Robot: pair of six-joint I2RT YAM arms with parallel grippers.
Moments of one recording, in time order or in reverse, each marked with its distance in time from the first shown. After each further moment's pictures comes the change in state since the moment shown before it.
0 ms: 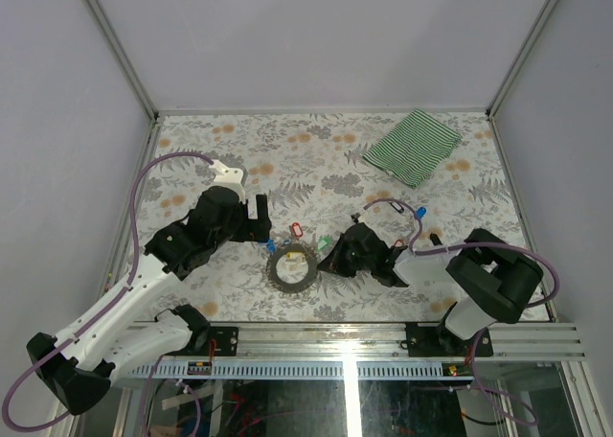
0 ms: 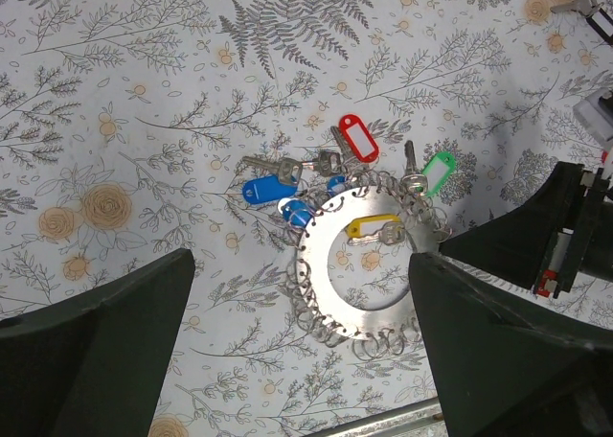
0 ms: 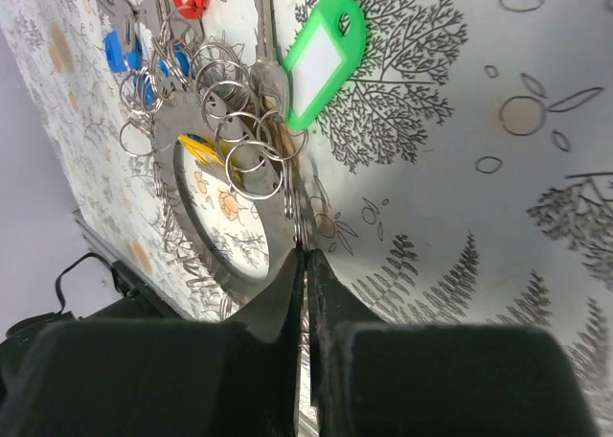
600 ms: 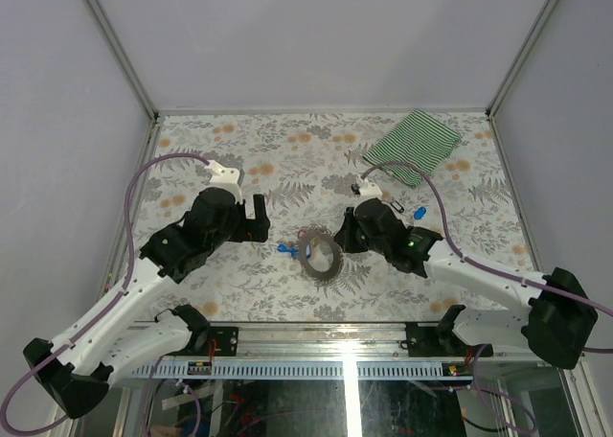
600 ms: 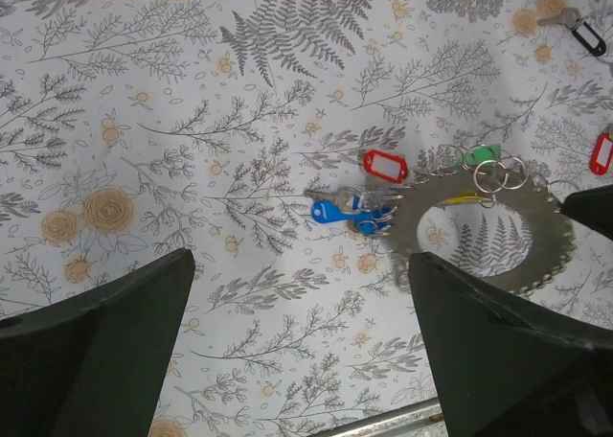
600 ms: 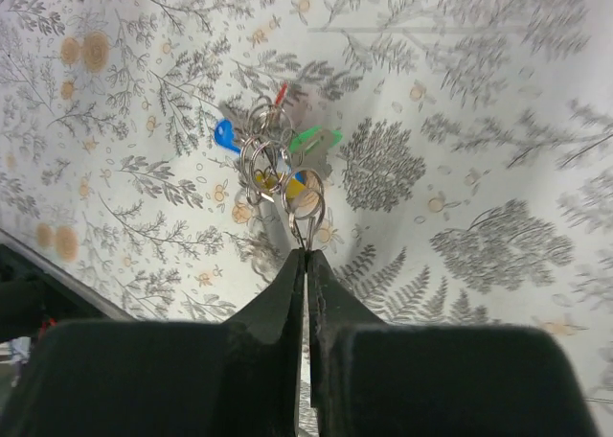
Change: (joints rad) left arm 0.000 -0.021 0.000 0.000 -0.003 0.000; right arm 0.002 -0.367 0.225 -0.535 0.210 -0.495
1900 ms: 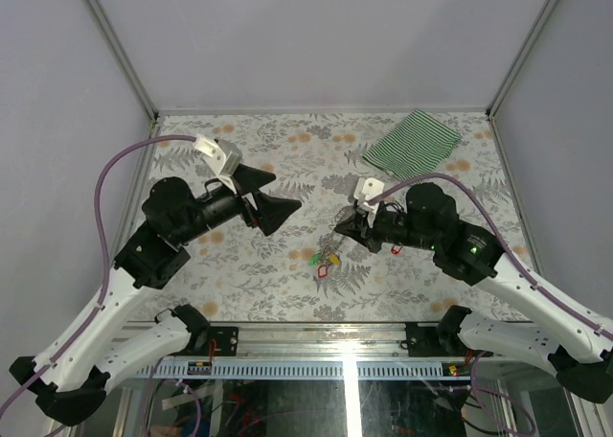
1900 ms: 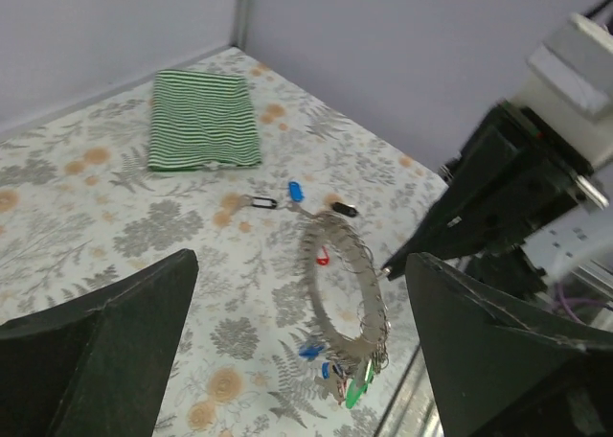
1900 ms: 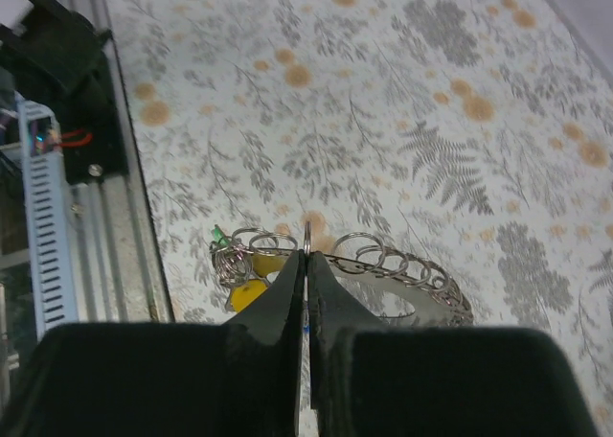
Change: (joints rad) left arm 0.000 -0.060 0.138 0.463 0.537 0.156; right arm 0.001 -0.299 0.275 -0.250 -0.416 -0.922
